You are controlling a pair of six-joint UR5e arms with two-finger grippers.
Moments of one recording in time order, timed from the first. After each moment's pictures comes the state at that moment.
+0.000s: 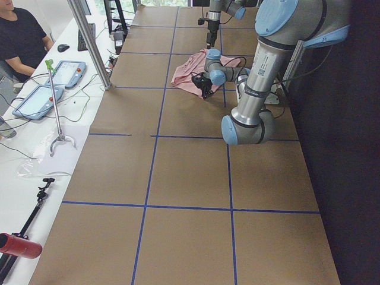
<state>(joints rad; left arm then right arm) -0.32 -2.17 -1.71 -1.68 -1.66 -1.94 0.47 -1.57 2.20 -1.13 1.91 1.70</state>
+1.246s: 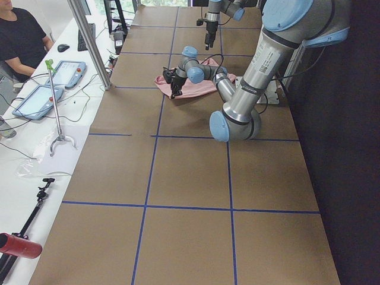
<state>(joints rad) -0.58 -2.27 -1.54 -1.70 -1.55 -1.61 0.49 -1.55 2.17 -1.13 1.91 1.70</state>
